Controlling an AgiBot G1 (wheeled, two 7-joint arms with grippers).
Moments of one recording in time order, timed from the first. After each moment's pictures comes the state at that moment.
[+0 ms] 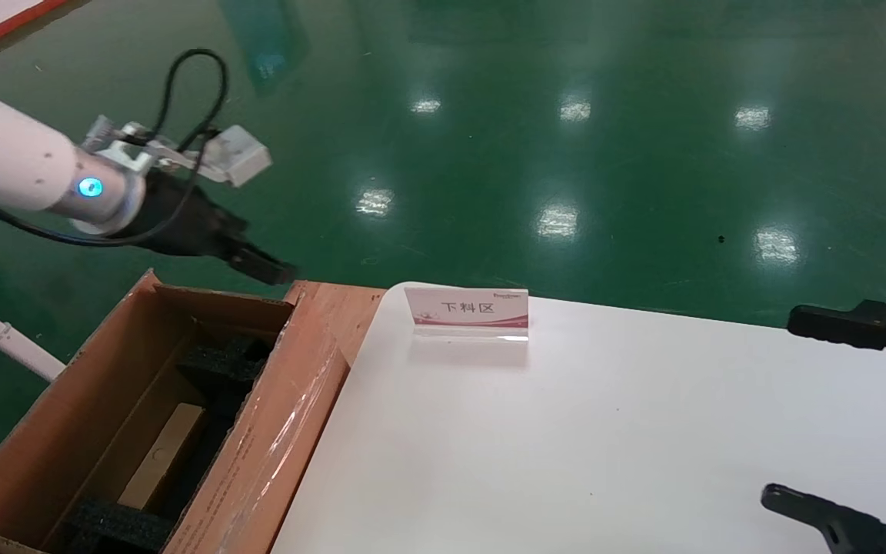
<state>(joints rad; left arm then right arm) -2.33 0.60 2.09 -1.16 1.29 0.92 -1.13 1.08 -0.60 -0.30 1.28 -0.72 -1.49 0.18</state>
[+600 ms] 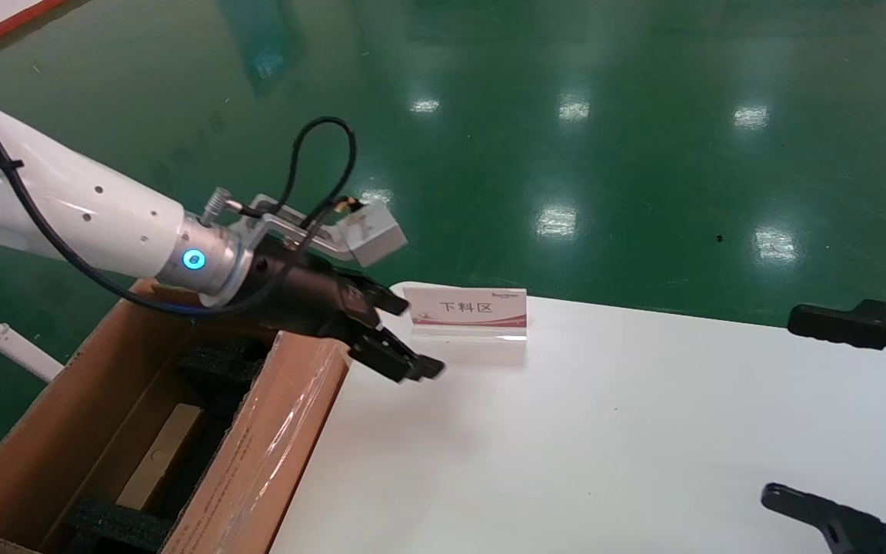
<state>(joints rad) -1.93 0.60 1.52 -1.20 1.11 1.10 -0.83 1.08 -0.60 -0.30 1.28 -0.72 -1.49 0.18</state>
